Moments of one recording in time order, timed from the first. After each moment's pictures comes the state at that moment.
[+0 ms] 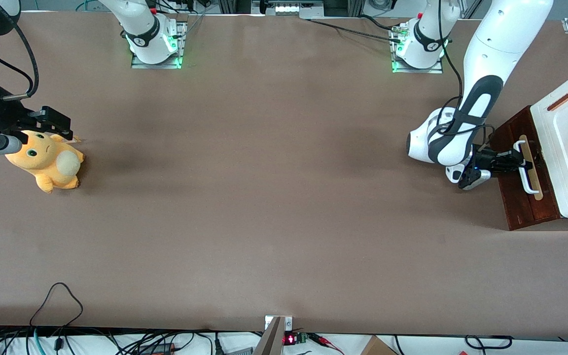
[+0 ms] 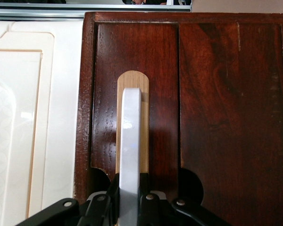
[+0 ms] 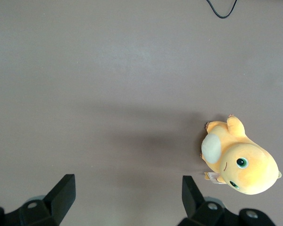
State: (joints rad) arm -0.04 0.56 -0.10 -2.23 1.65 1.53 -1.24
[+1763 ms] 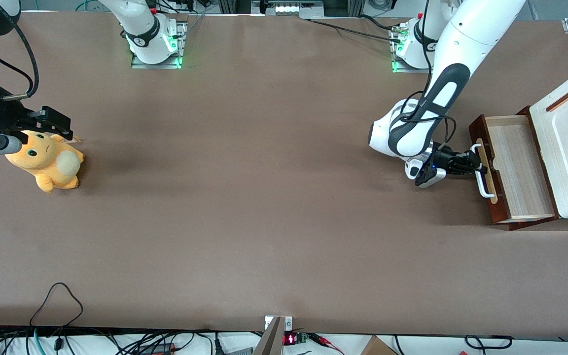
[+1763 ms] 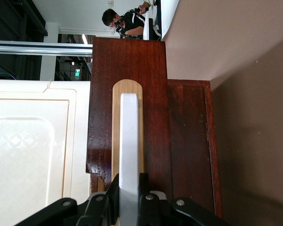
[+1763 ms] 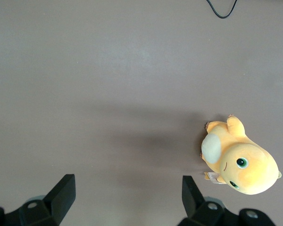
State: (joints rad) arm -0.10 0.56 -0.29 -2.18 1.52 1.49 -1.18
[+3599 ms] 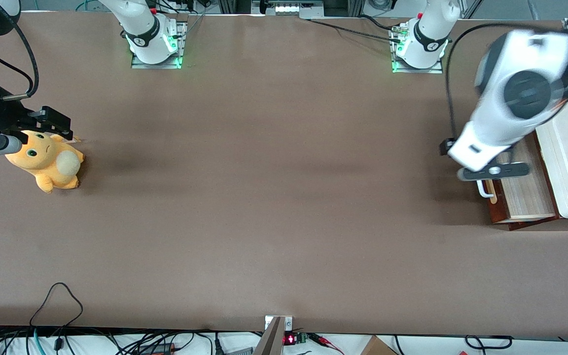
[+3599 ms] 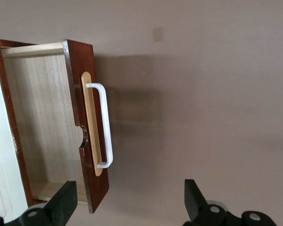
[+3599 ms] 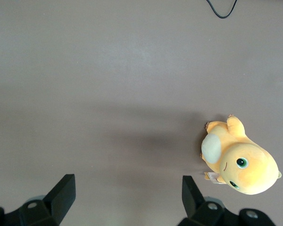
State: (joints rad) arm -0.07 0.14 -0.11 -1.69 0.19 1.66 -0.24
